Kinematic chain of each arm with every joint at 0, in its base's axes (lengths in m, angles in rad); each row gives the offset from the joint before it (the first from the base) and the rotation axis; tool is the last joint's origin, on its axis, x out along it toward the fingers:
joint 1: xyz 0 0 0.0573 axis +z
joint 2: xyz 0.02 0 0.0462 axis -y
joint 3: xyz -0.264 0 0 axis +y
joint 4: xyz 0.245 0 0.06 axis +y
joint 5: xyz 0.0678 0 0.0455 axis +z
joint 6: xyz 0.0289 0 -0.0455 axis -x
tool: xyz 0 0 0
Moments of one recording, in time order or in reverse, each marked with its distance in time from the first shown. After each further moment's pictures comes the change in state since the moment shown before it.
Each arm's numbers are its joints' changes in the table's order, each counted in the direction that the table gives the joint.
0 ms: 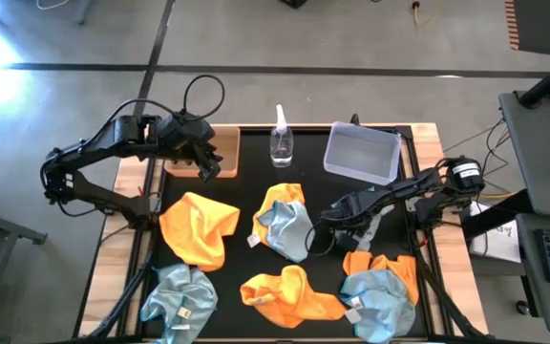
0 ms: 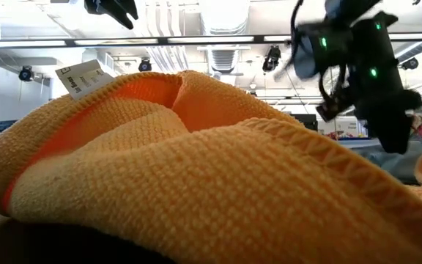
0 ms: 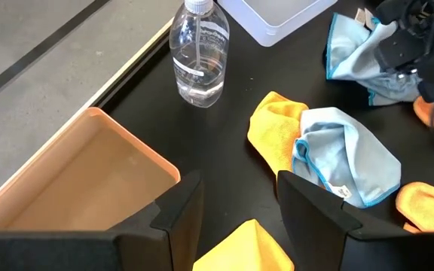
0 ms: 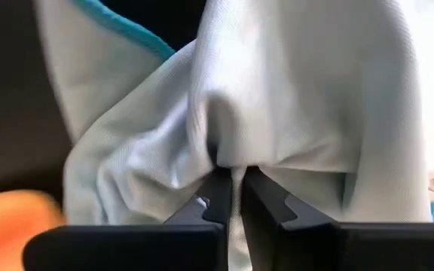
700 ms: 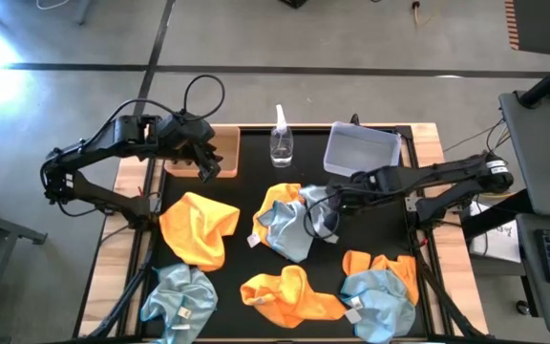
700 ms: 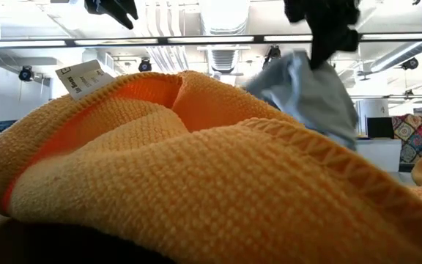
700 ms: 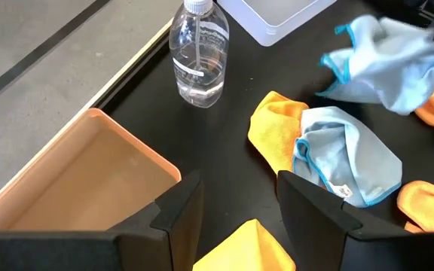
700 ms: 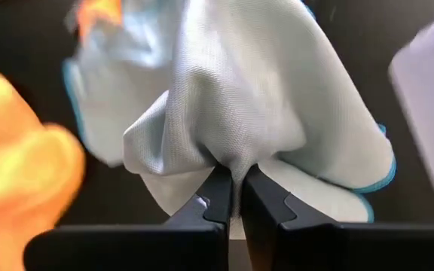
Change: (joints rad) left arm 0.000 0.000 0.000 0.000 0.000 -0.008; right arm 0.001 0.241 -0.328 0.006 -0.205 0.016
